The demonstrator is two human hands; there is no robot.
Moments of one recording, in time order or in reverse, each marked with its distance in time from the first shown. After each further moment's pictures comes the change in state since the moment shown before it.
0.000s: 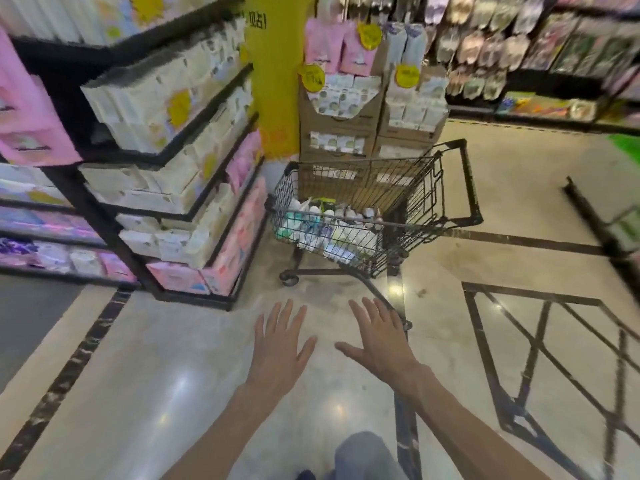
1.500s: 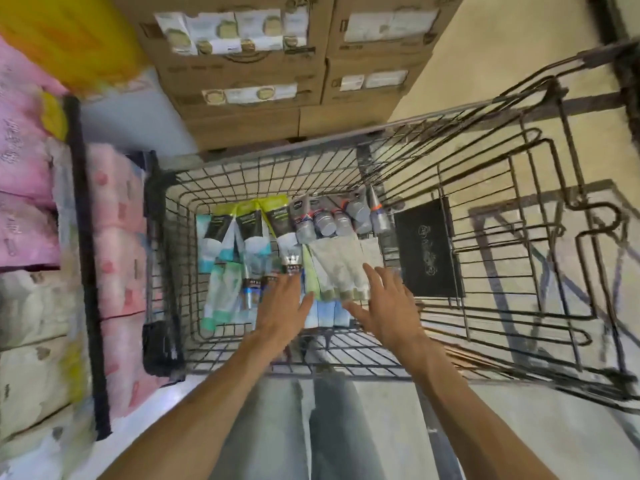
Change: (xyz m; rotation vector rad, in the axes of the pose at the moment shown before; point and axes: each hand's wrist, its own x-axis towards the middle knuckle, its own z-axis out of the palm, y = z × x) left_hand 0.756 -0.095 0.188 -0.076 -0.655 0.076; right_hand 0.648 0.210 0.091 0.274 -0.286 0.587
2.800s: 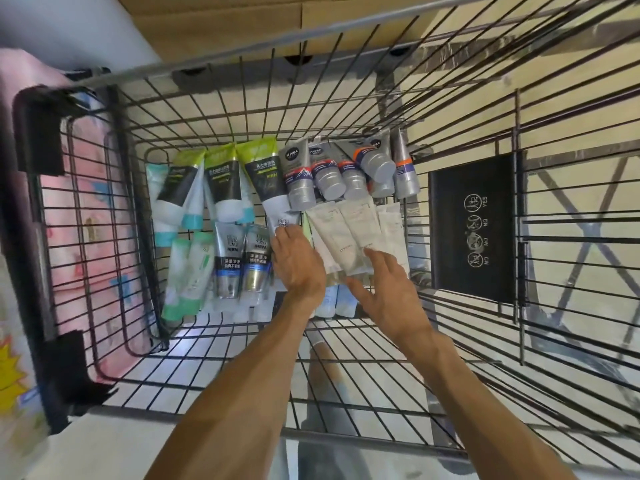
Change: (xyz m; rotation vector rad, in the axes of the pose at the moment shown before) left_hand 0.135 0.013 0.110 -0.195 0.380 -0.394; right_hand 0.082 0.031 0.092 0.314 -0.108 0.059
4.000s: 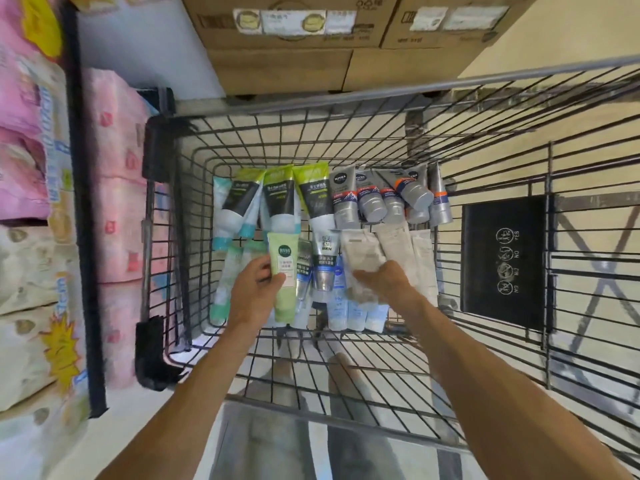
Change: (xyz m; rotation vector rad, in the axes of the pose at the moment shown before) left_hand -0.001 -0.124 -0.132 -0.794 -0.261 -0.241; right_hand 0.074 -0.058 0.031 0.291 -0.206 0.447
